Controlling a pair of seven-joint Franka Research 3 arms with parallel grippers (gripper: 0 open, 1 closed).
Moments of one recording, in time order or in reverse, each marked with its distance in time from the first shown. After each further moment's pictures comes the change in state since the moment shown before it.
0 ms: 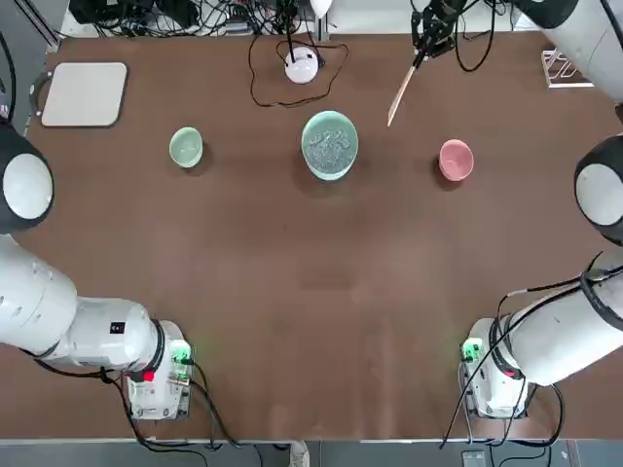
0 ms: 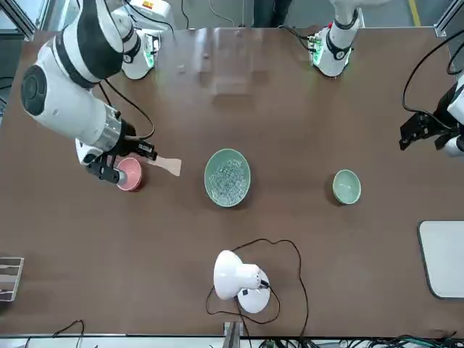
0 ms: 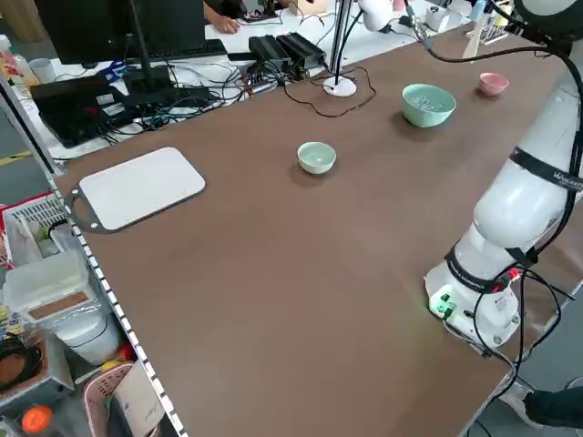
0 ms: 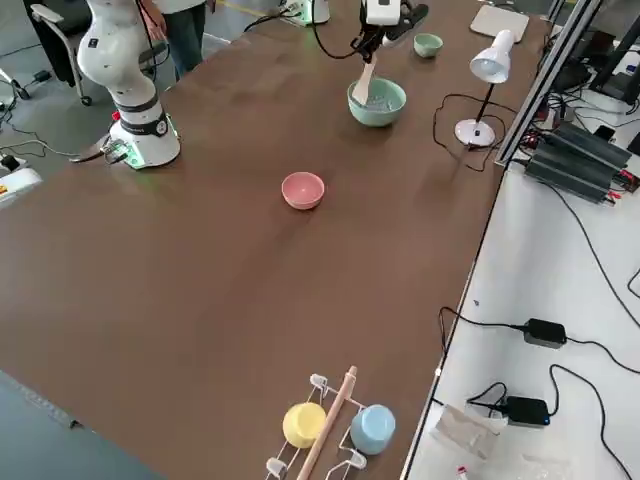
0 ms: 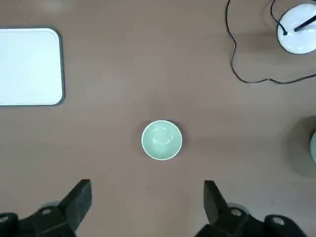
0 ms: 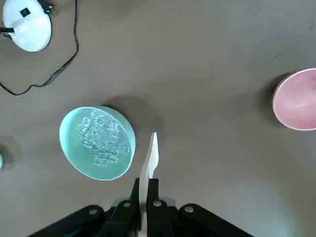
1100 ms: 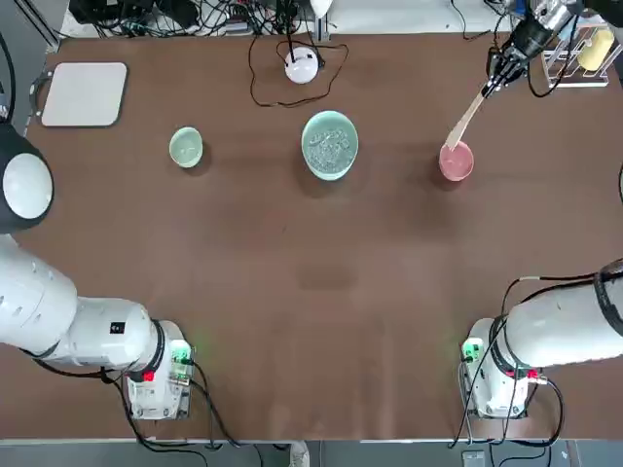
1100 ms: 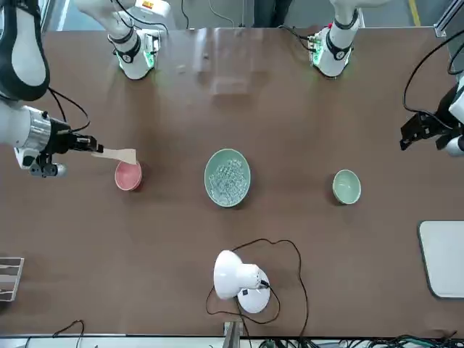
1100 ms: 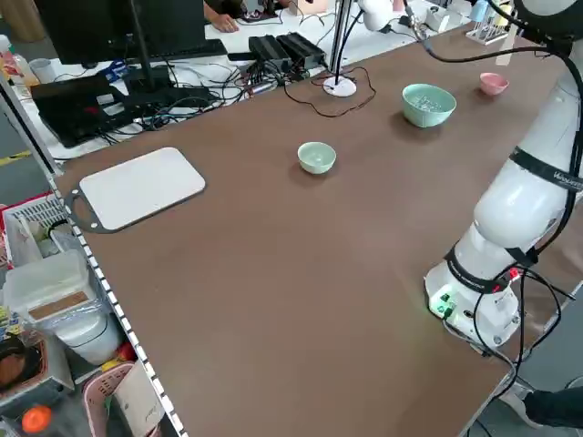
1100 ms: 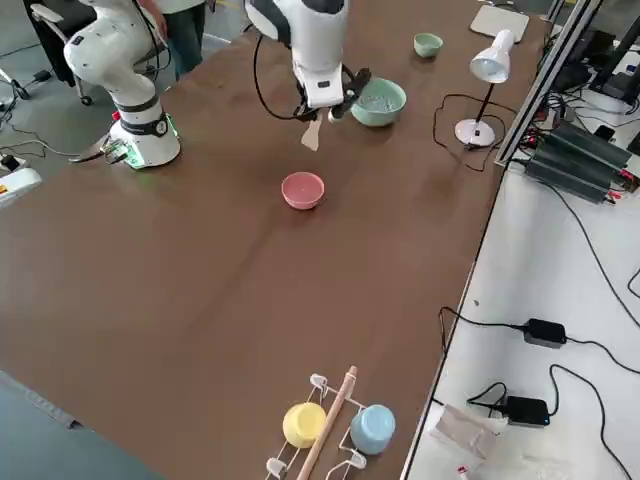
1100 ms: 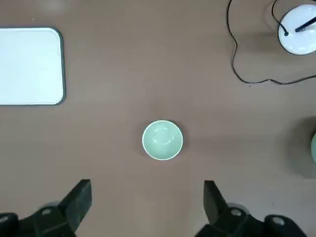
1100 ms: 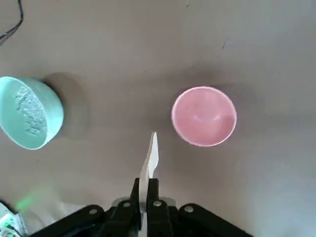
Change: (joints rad) left arm 0.002 0.000 0.001 0.000 0.000 0.000 0.000; right arm -0.360 -0.110 -0.002 -0.275 0.001 -0.016 -0.603
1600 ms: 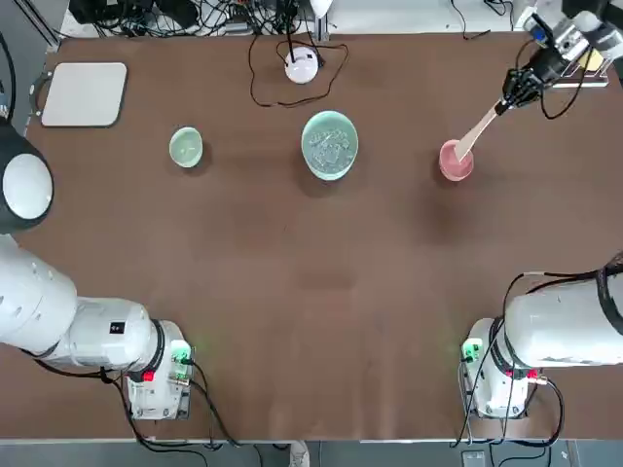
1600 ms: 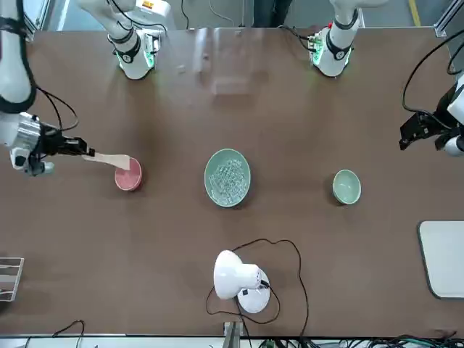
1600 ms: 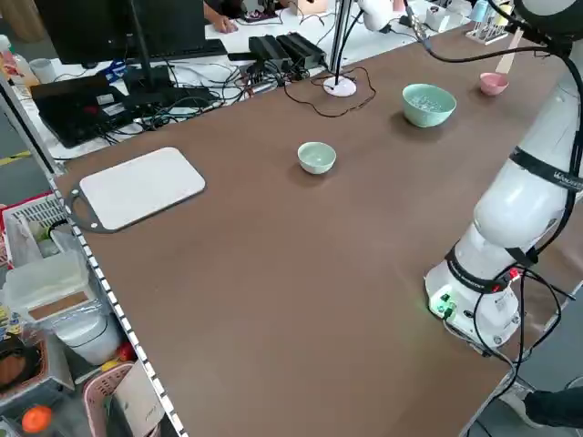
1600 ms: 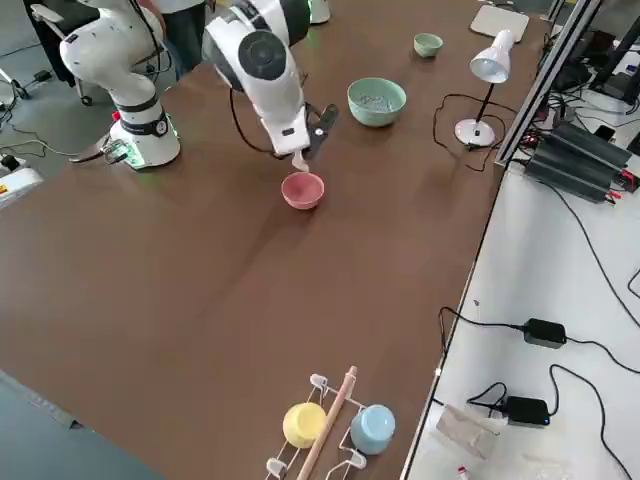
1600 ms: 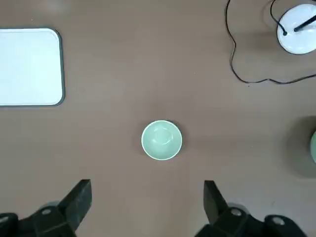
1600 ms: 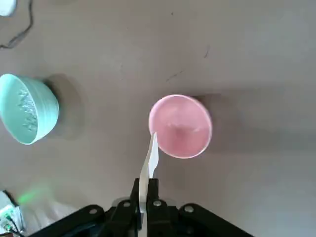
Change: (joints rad) left arm -0.001 0.000 -0.001 0.001 0.000 0.000 0.000; right arm -0.207 0.000 0.000 -0.126 0.138 0.062 -0.366
